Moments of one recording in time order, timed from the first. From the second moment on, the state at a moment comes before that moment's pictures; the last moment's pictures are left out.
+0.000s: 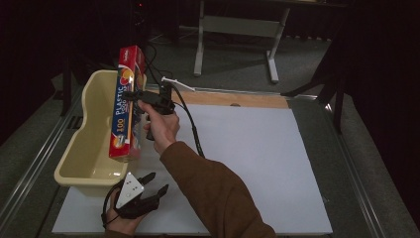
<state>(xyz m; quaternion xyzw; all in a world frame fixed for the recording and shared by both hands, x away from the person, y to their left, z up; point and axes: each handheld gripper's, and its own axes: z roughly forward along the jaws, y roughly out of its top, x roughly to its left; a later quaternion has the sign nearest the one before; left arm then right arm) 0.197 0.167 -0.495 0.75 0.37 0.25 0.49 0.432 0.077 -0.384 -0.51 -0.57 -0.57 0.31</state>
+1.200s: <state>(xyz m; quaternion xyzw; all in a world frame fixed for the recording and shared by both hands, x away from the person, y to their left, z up) 0.197 0.171 -0.495 0.75 0.37 0.25 0.49 0.412 0.112 -0.407 -0.53 -0.56 -0.57 0.29</state>
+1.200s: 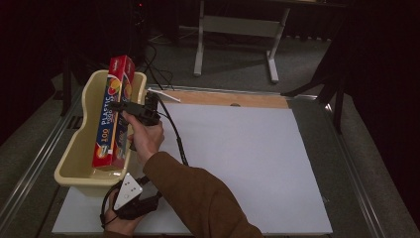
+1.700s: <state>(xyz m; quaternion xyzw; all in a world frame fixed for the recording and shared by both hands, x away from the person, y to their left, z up) 0.197 0.171 -0.495 0.75 0.37 0.25 0.49 0.405 0.115 -0.415 -0.54 -0.57 -0.56 0.26</state>
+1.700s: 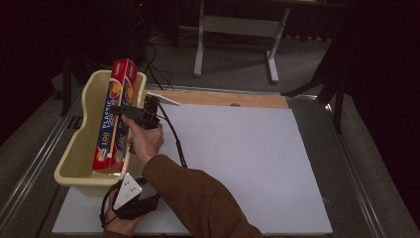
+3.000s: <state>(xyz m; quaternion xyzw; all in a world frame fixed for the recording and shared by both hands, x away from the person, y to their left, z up) 0.197 0.174 -0.494 0.74 0.37 0.25 0.49 0.402 0.108 -0.405 -0.58 -0.63 -0.47 0.22</state>
